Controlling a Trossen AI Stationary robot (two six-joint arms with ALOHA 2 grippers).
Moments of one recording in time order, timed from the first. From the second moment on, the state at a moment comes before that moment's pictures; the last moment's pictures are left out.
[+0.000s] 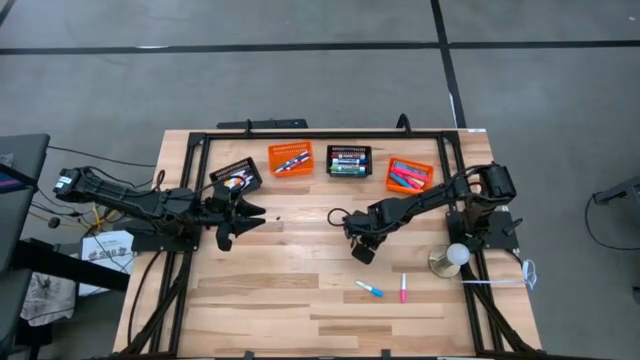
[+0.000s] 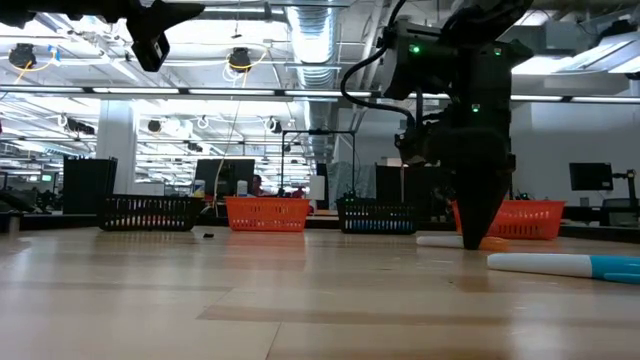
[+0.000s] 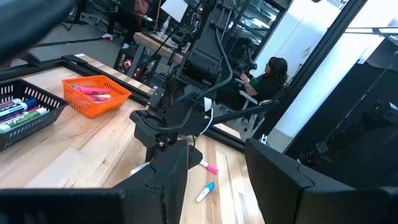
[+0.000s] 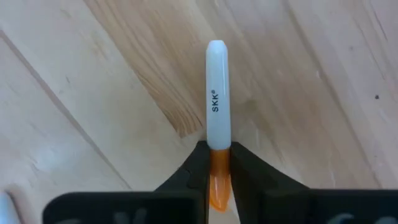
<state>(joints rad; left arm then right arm) -0.27 0.65 0.38 0.27 -0.25 -0.45 0.10 1.81 1.02 -0.68 -0.01 0.62</state>
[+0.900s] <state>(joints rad) -0.27 0.65 0.38 0.27 -0.33 -0.42 -0.09 1.80 1.09 -0.13 -0.38 0.61</state>
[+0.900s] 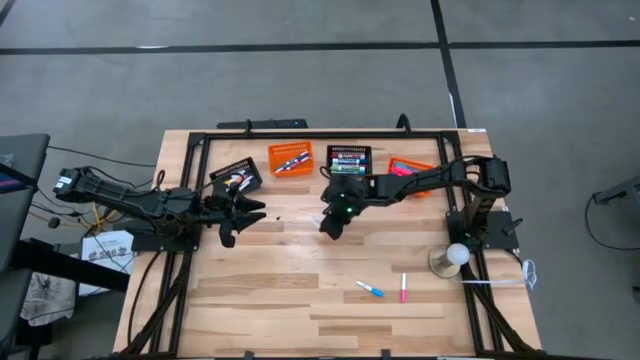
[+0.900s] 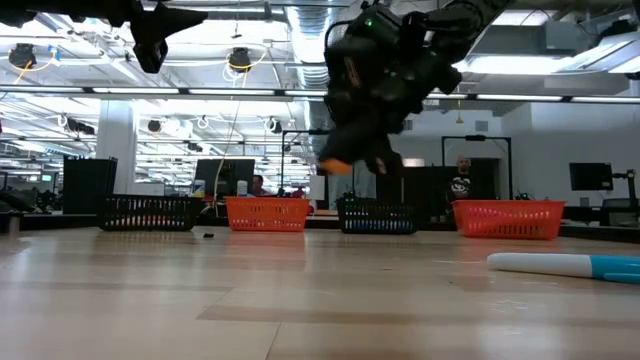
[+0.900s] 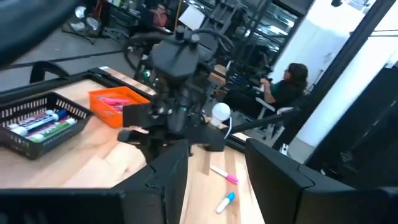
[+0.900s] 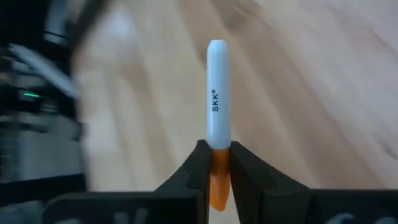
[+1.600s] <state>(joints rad) -0.27 0.65 0.38 0.32 -0.35 -0.48 -0.09 1.80 1.09 0.63 -0.50 0.87</state>
